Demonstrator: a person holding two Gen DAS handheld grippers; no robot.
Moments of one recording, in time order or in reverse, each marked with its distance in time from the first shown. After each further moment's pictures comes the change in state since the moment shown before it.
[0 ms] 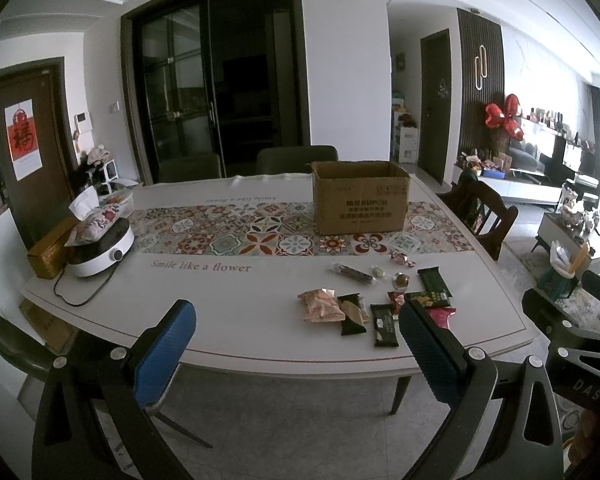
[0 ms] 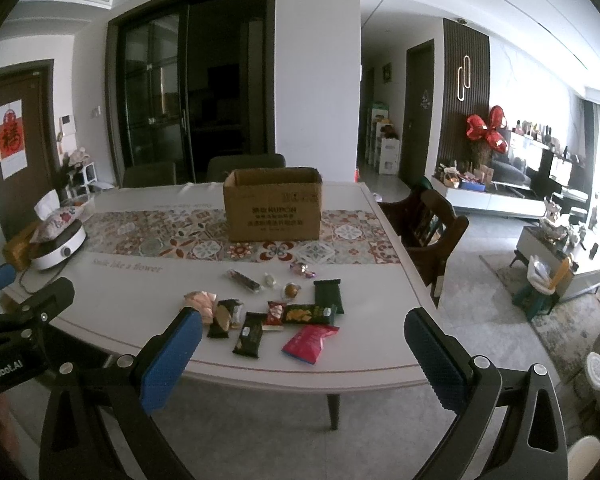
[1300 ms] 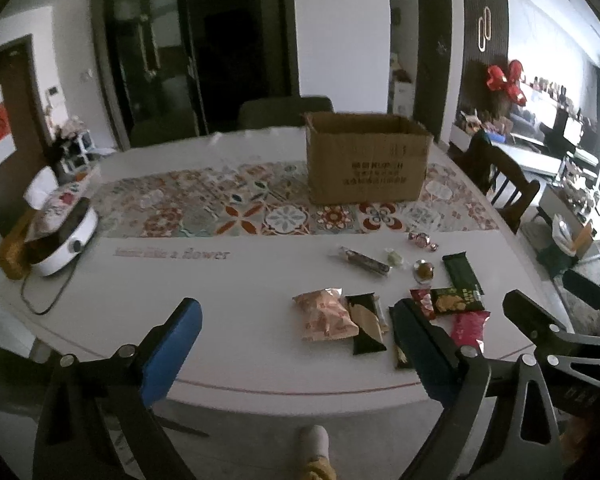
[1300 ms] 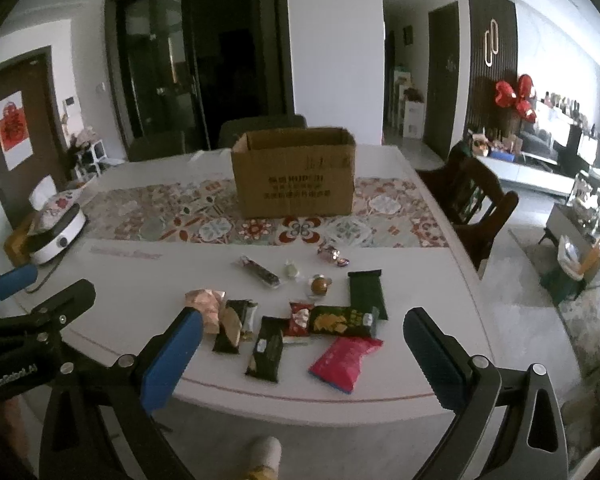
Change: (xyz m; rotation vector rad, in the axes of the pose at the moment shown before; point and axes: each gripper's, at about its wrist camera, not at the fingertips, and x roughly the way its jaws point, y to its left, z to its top) left arm 0.149 0.010 0.031 0.032 0.212 -0.062; right arm 0.124 0.019 0.027 0.012 0.178 0.075
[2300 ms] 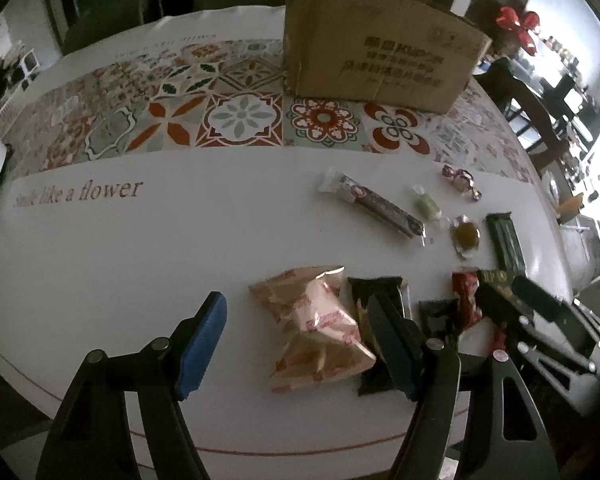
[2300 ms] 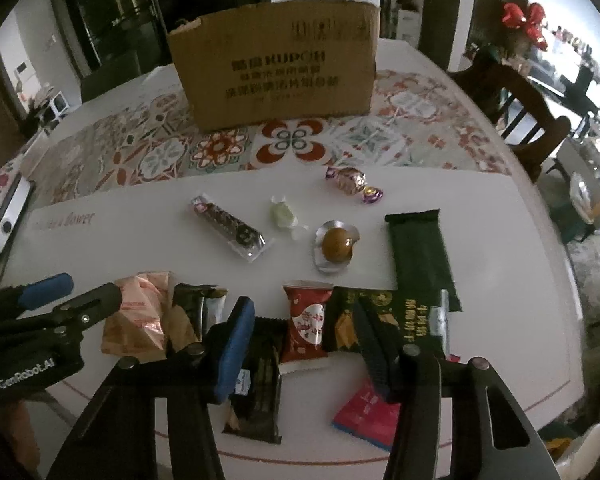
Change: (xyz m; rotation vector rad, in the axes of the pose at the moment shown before) left arm 0.183 -0.004 0.009 -0.047 0.400 -0.125; right arm 0.172 0.005 0.000 0.067 0.348 -0.025
